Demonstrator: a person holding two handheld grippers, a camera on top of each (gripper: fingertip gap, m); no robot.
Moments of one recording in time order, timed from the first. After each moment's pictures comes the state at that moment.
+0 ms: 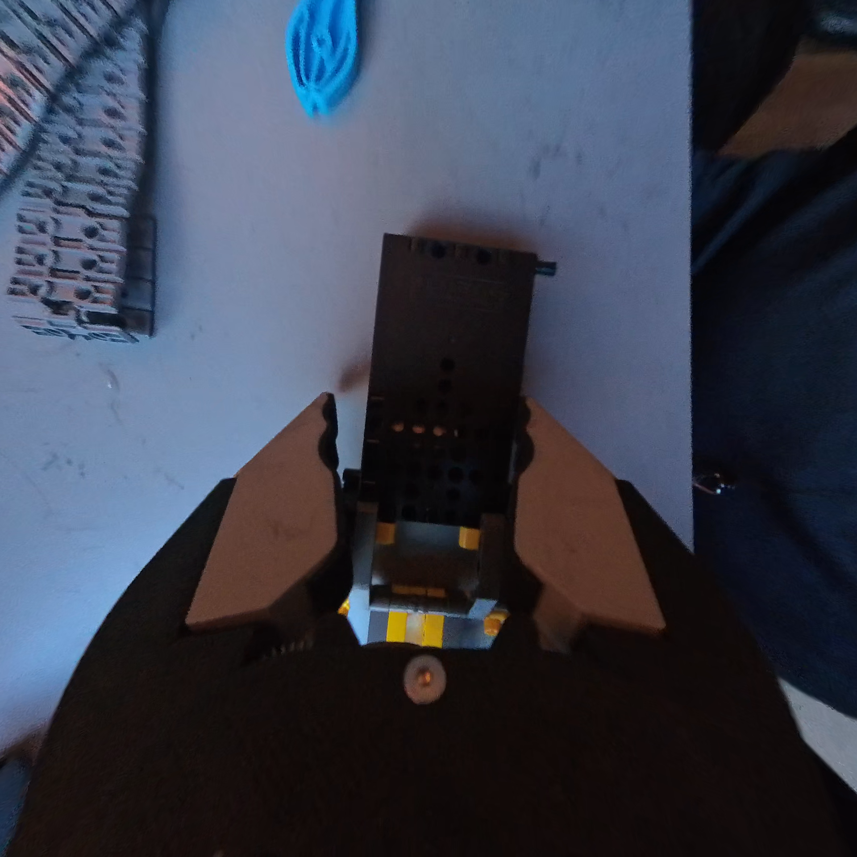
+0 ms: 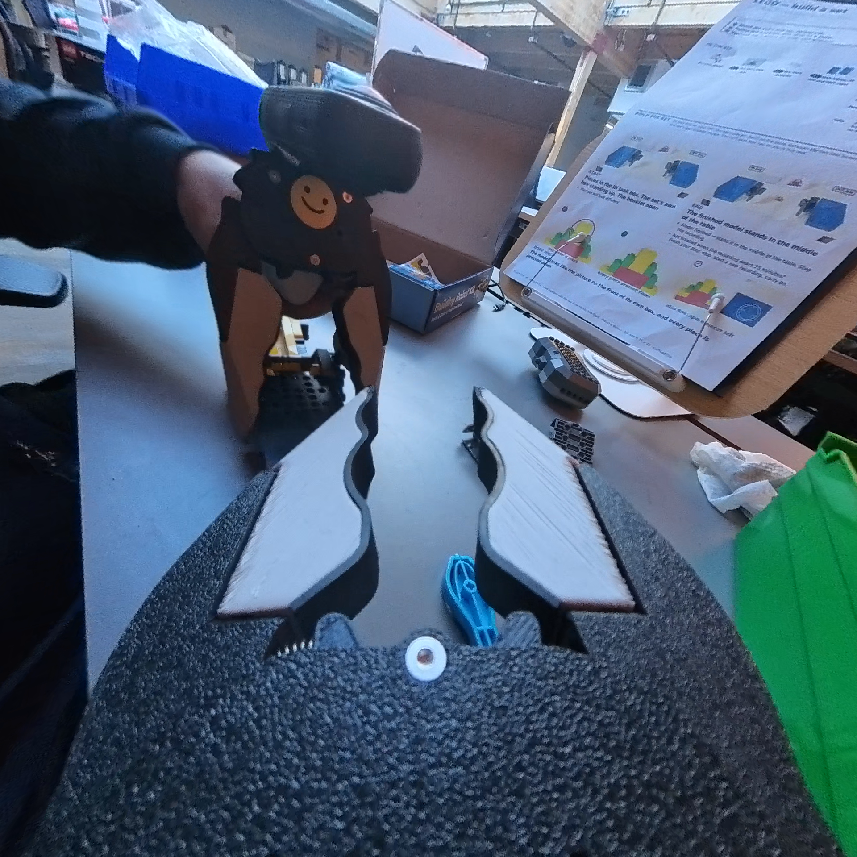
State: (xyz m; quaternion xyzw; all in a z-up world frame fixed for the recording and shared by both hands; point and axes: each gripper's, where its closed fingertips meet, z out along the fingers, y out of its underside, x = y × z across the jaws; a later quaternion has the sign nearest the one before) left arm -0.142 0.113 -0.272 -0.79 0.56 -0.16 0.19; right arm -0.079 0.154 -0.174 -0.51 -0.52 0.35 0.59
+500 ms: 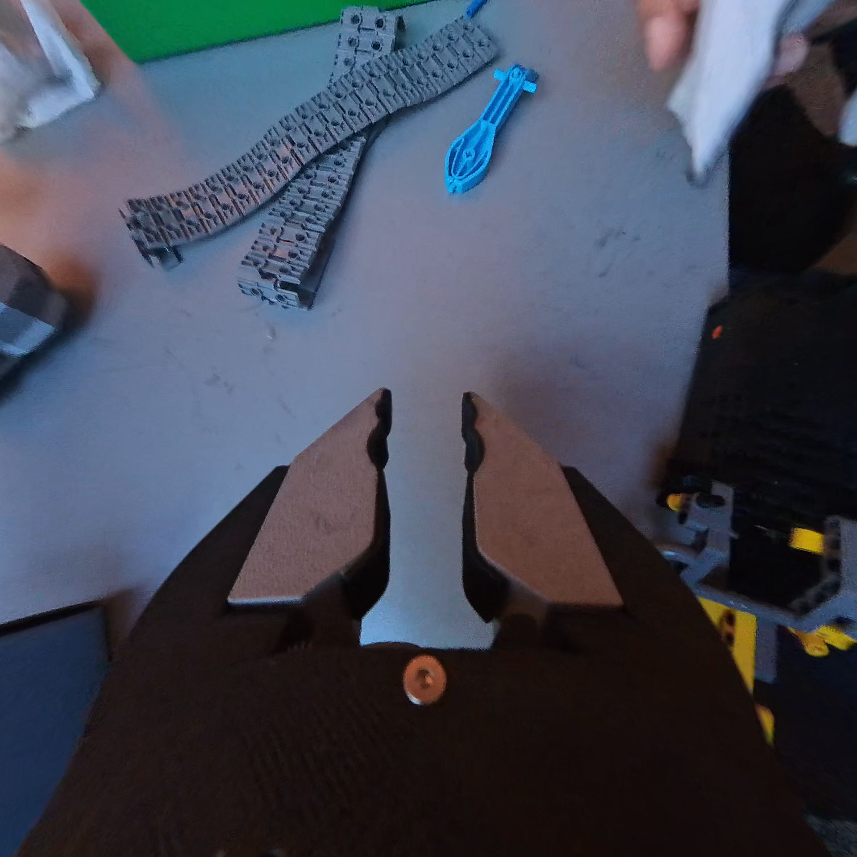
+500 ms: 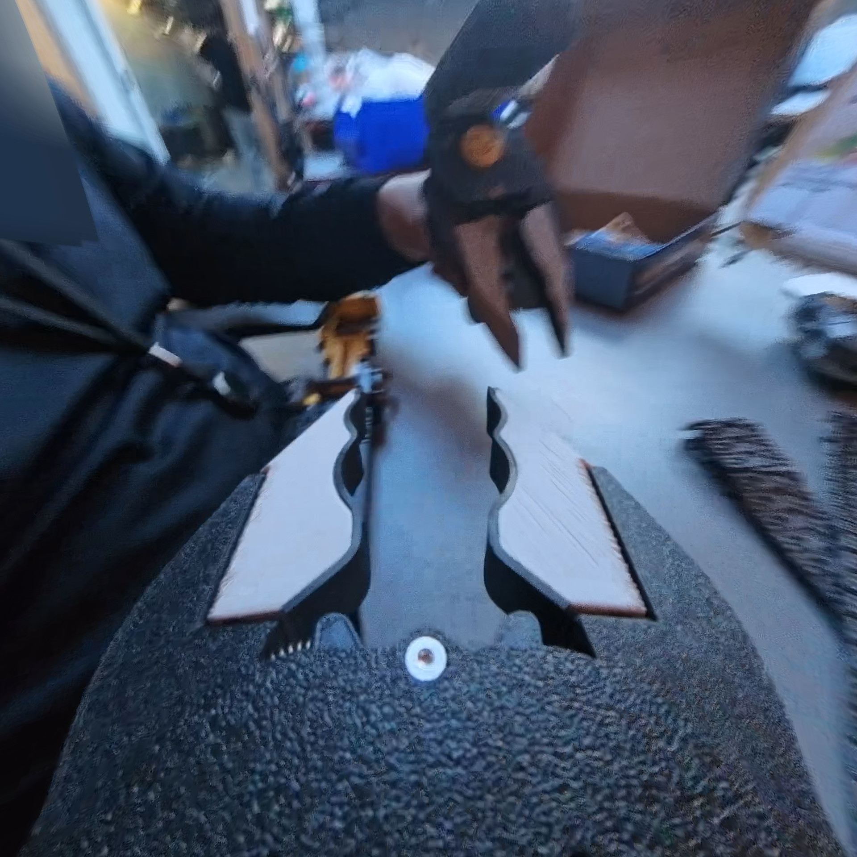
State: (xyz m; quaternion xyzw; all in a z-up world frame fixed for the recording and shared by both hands) left arm -0.174 0.135 -0.231 -0.80 0.48 -0.15 0.33; right arm -0.087 0.058 -0.184 -0.51 -0.59 0.50 0.38
